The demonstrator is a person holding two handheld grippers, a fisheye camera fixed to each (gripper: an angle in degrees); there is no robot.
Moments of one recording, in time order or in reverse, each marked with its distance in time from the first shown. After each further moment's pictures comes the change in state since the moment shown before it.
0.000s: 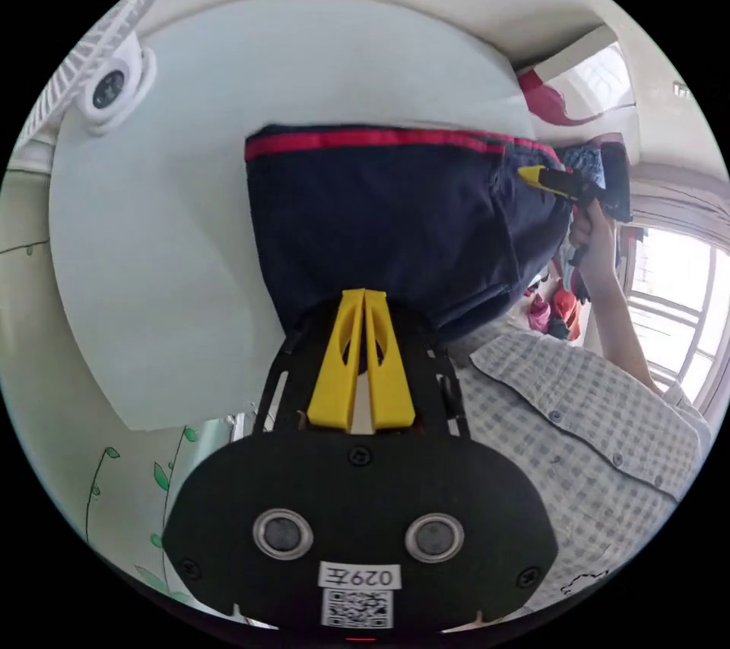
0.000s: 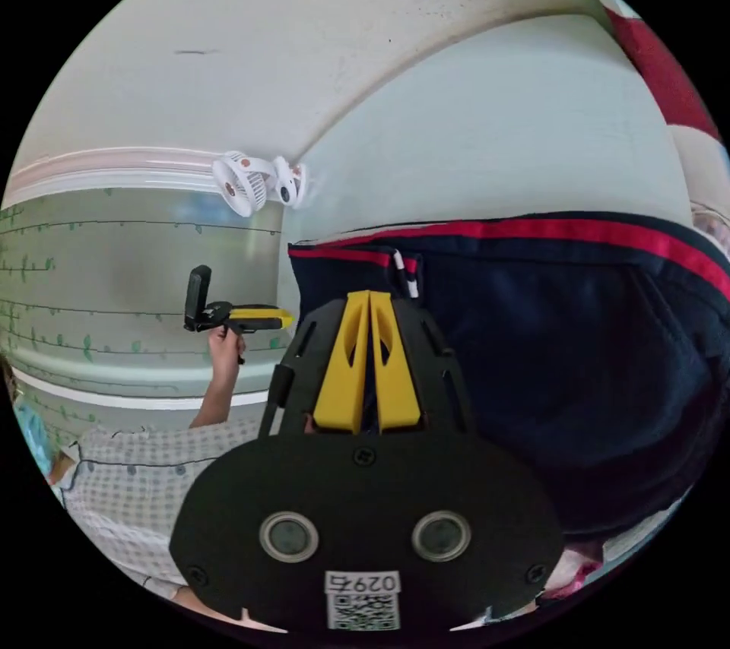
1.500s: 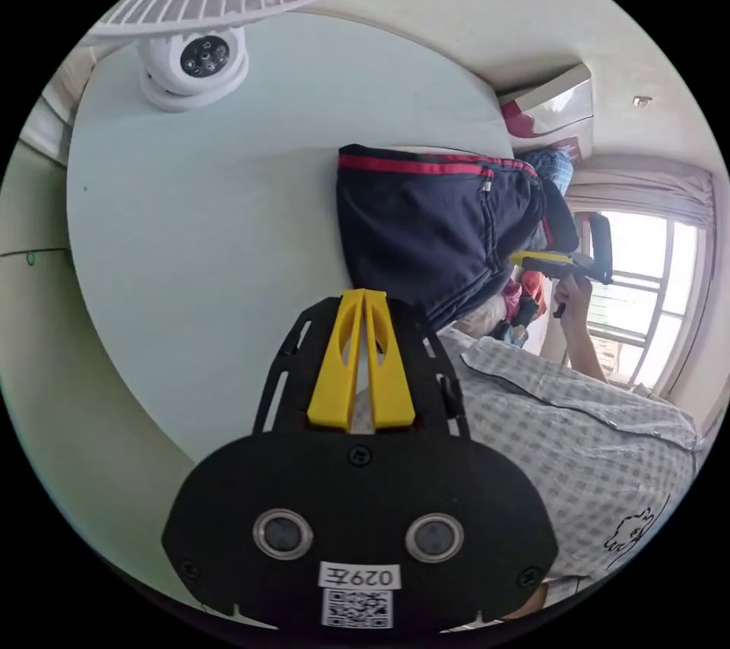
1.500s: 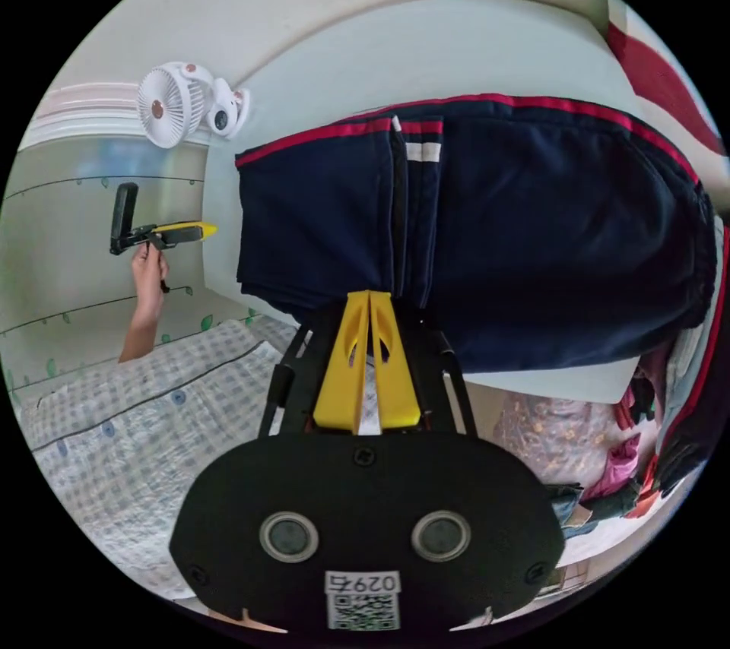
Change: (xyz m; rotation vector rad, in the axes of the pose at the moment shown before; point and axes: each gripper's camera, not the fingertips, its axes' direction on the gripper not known) left arm -0.214 0.031 -0.001 -0.013 0.211 0.078; right arm -0.113 0.098 0.221 -0.104 0.400 0.130
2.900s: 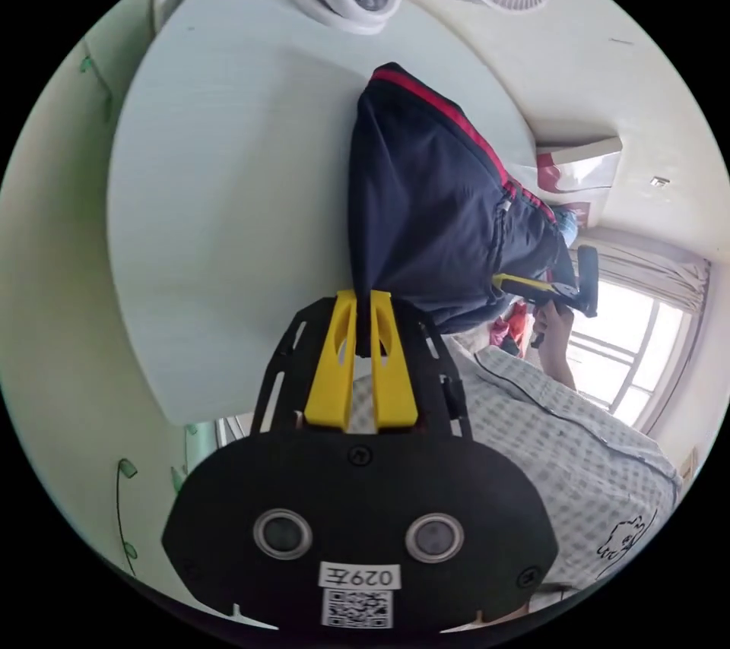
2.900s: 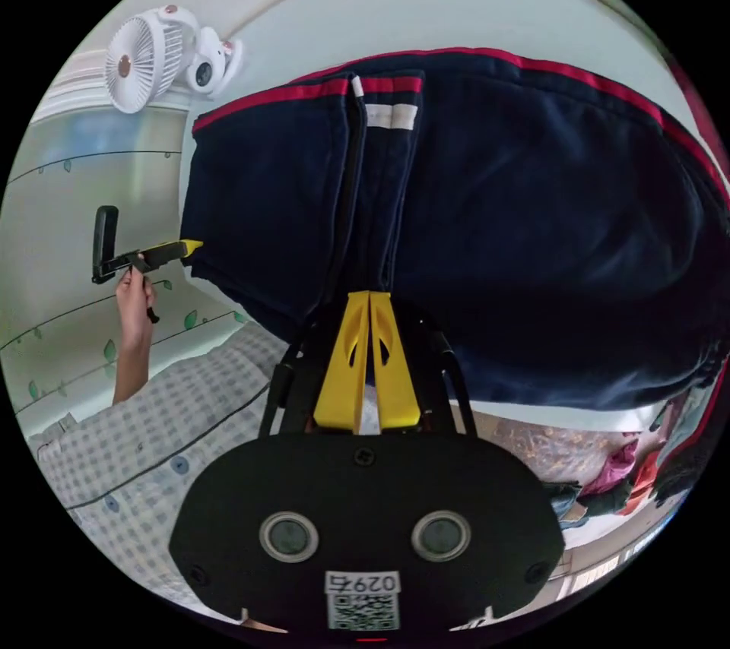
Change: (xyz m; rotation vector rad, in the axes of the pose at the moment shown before) left arm -0.132 0.132 -0.082 0.084 0.052 -0.257; right arm -0.096 -0.007 0.060 -0.133 0.054 -0.034
